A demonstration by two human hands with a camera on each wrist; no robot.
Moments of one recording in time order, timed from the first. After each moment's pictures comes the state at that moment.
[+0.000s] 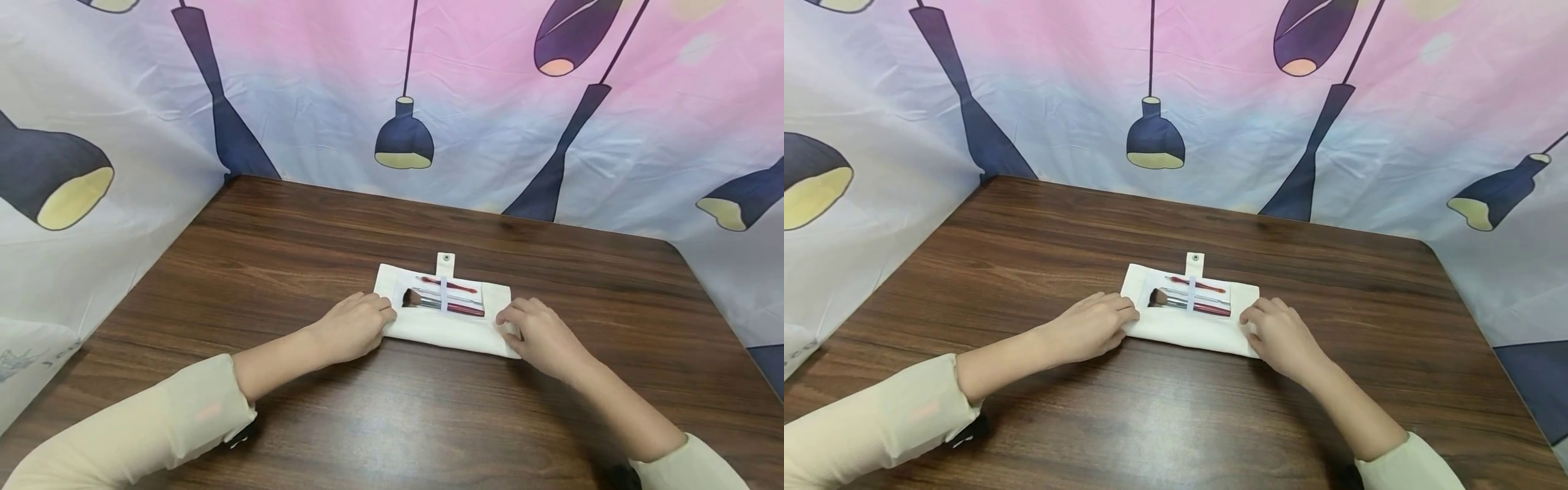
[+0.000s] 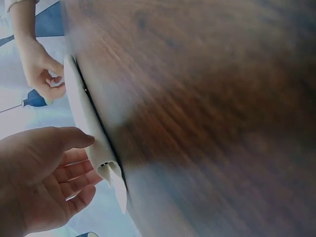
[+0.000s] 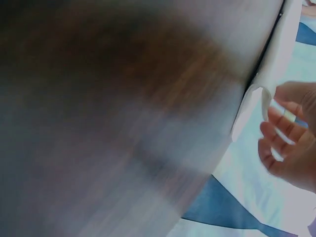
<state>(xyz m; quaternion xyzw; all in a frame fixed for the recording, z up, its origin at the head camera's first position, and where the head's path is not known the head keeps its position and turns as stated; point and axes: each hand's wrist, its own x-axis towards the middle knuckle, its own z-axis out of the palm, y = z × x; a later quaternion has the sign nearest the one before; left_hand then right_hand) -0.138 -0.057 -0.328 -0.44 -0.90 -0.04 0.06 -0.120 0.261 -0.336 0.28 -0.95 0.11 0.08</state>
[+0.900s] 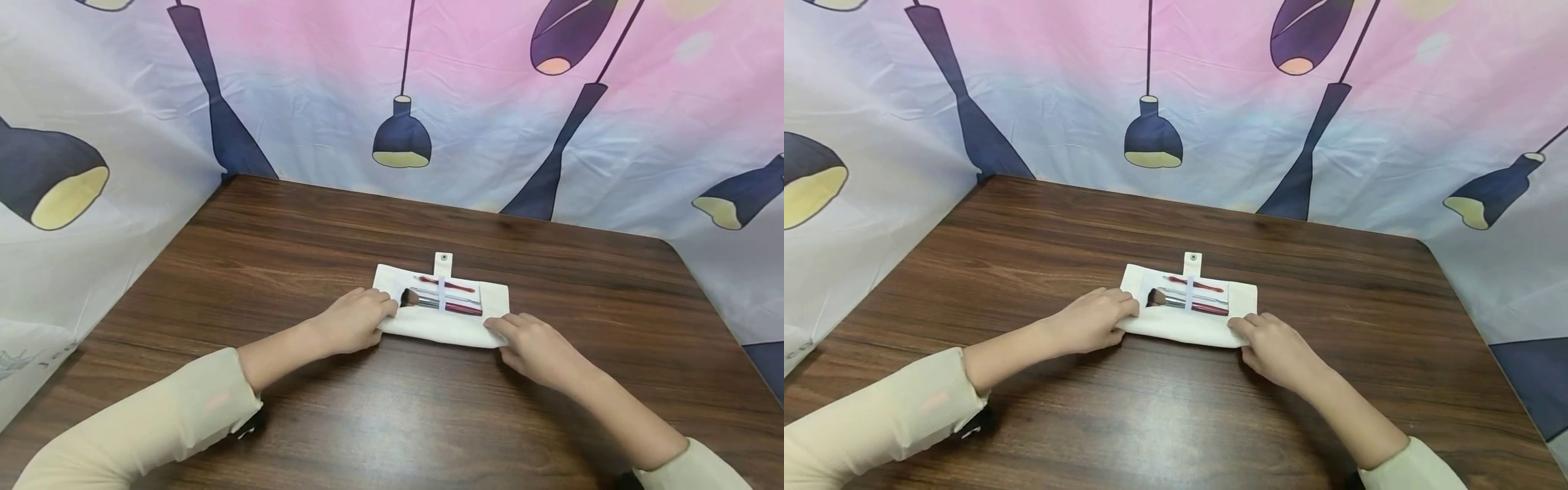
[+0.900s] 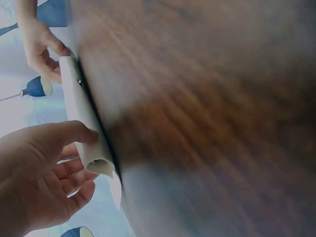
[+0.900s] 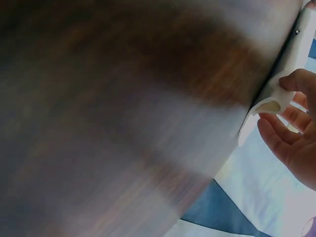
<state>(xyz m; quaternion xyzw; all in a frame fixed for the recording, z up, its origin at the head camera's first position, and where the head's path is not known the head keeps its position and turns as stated) -0.150 -0.054 -0.329 -0.43 -0.90 -0.09 0.02 -0.109 0.259 -0.340 0.35 -0.93 0.06 0.08</state>
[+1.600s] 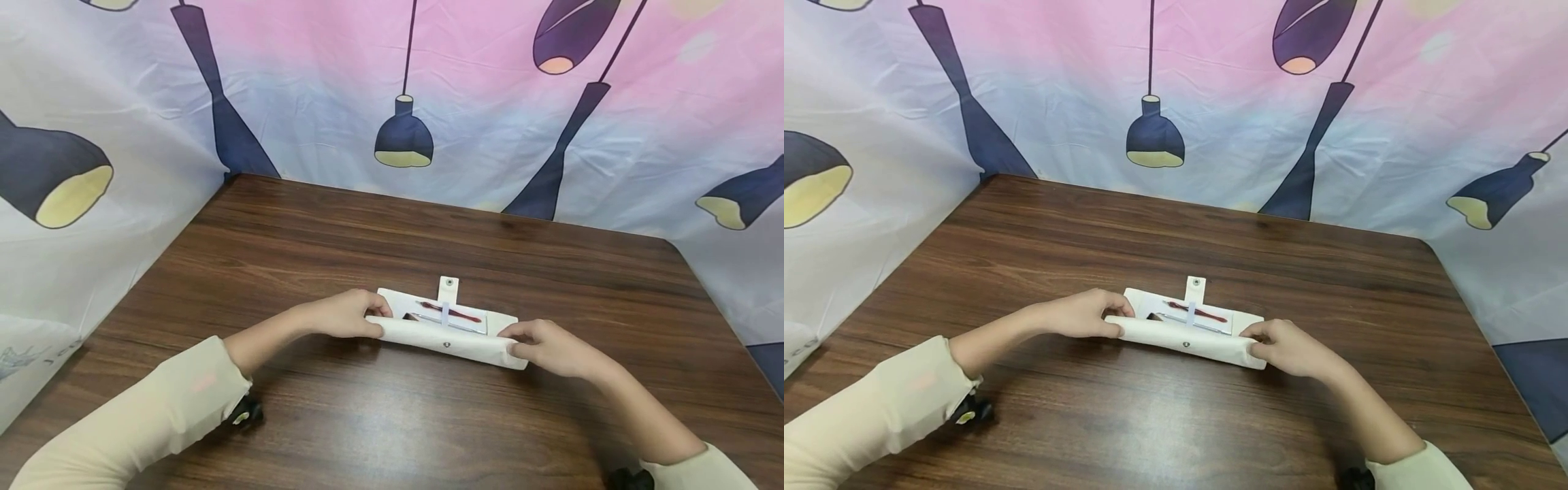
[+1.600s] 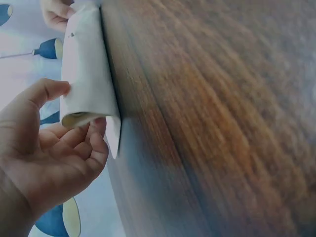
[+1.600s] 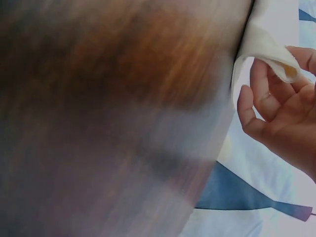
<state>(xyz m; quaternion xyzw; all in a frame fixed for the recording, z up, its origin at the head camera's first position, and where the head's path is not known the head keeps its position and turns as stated) -0.165 -0.071 -0.320 -0.35 -0.85 -0.32 -0.23 -0.115 0.276 -0.318 0.22 -0.90 0.31 -0.20</state>
